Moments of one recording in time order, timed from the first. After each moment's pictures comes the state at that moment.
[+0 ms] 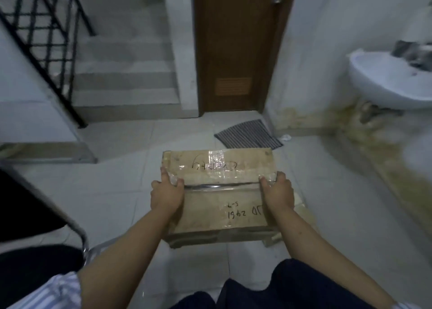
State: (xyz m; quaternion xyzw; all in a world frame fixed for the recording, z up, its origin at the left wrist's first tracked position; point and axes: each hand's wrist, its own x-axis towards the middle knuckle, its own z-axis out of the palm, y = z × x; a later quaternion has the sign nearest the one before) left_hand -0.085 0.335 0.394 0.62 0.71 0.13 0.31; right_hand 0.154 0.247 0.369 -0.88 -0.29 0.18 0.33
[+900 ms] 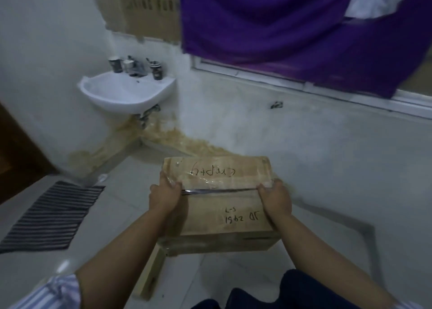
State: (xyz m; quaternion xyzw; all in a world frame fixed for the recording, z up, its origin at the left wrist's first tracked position) left_hand 0.403 0.074 0.444 0.87 0.29 -0.03 0.40; right_hand 0.445 -0.186 0.417 -0.91 0.14 -0.02 0.38
